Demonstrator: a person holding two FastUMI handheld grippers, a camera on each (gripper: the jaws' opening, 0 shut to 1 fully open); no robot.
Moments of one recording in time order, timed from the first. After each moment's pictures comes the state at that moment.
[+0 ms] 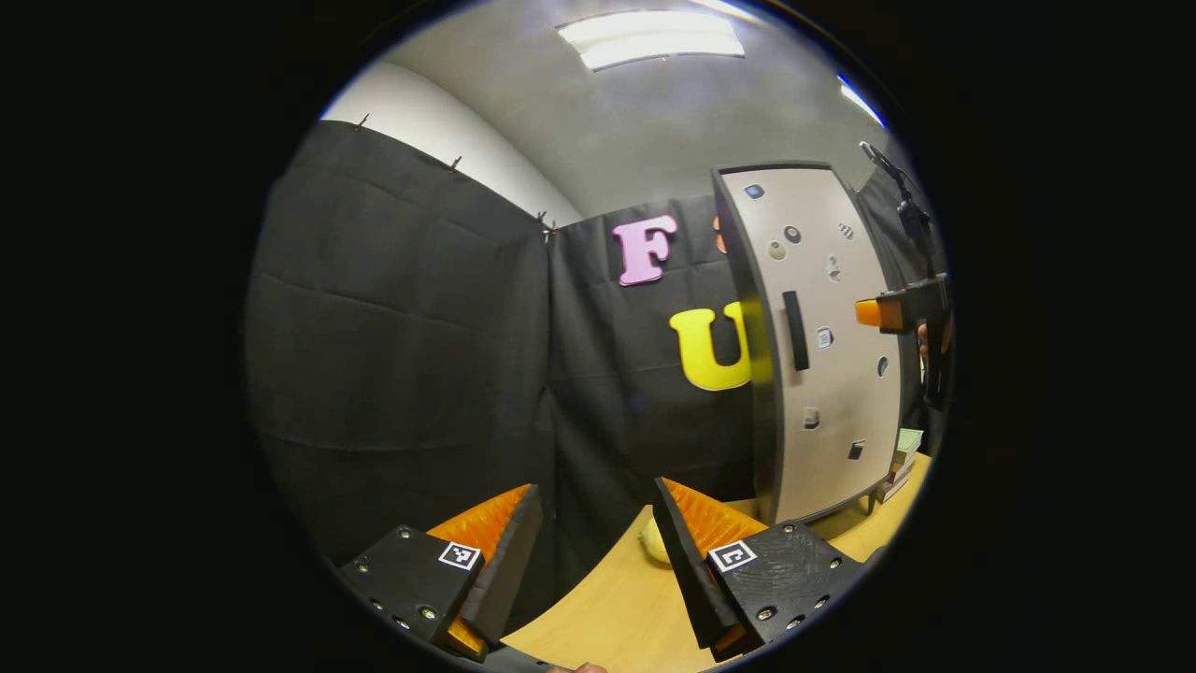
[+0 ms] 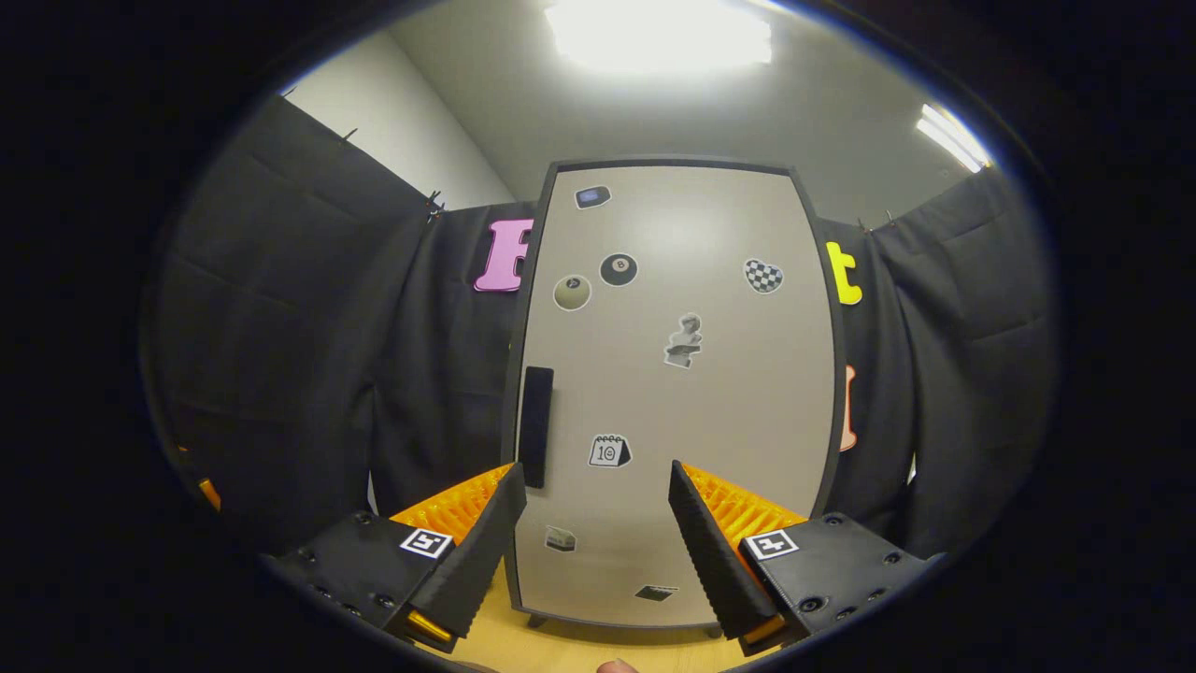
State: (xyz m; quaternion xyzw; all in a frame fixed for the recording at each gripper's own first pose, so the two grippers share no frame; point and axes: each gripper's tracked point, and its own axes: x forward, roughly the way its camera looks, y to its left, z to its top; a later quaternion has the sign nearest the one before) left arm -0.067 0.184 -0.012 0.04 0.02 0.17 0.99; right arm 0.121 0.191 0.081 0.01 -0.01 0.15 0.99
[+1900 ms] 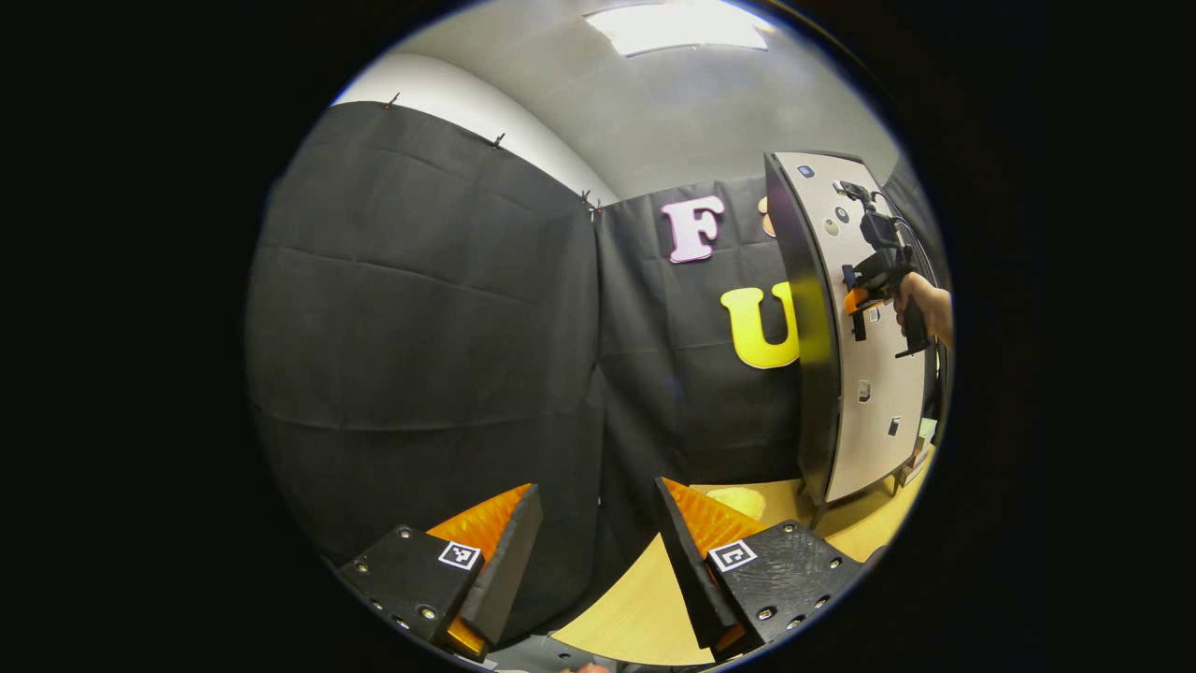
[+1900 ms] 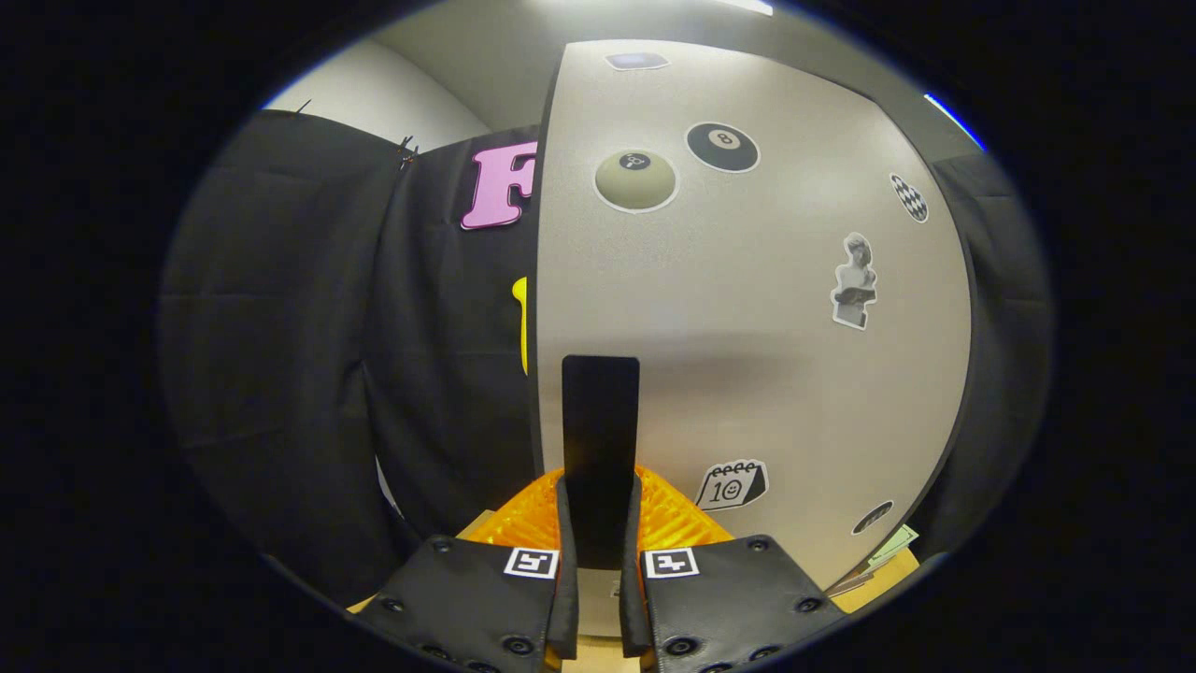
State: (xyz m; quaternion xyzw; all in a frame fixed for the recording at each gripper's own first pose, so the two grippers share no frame) left arm -0.080 0.256 -0.043 0.03 0.03 0.19 0.98; right arm 0.224 0.288 0.062 0.03 0.12 0.16 0.98
